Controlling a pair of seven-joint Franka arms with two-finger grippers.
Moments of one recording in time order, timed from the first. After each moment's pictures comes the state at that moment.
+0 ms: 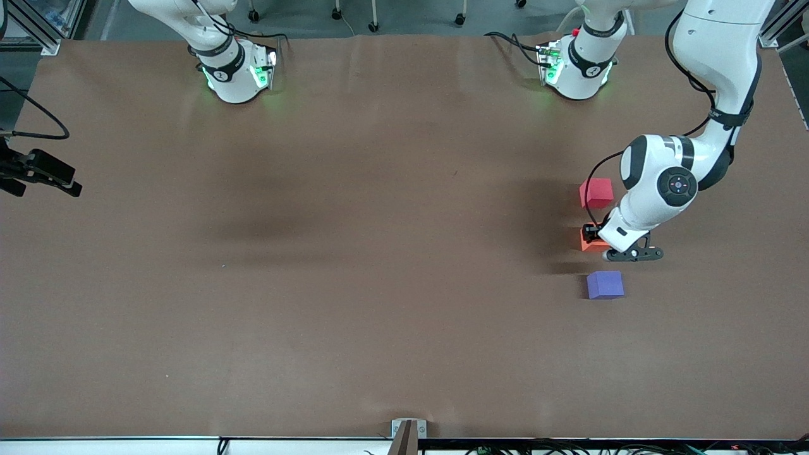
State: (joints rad) left arm -0.01 0.35 -0.06 -2.24 0.09 2.56 -0.16; right arm 0.00 0.04 -0.08 -1.54 0.01 1.63 -0.06
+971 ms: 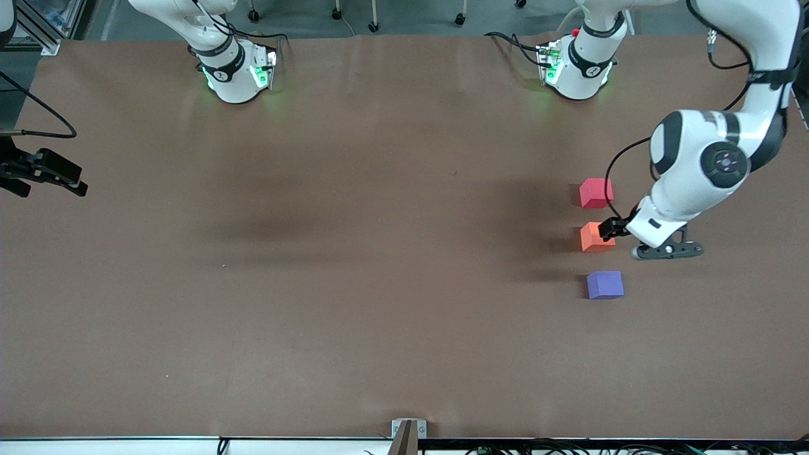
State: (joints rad) left arm -0.01 0.16 -0.07 -2.09 0.08 2.26 -0.16; right arm 0.01 0.04 -0.07 -1.54 0.01 1.63 -0.06
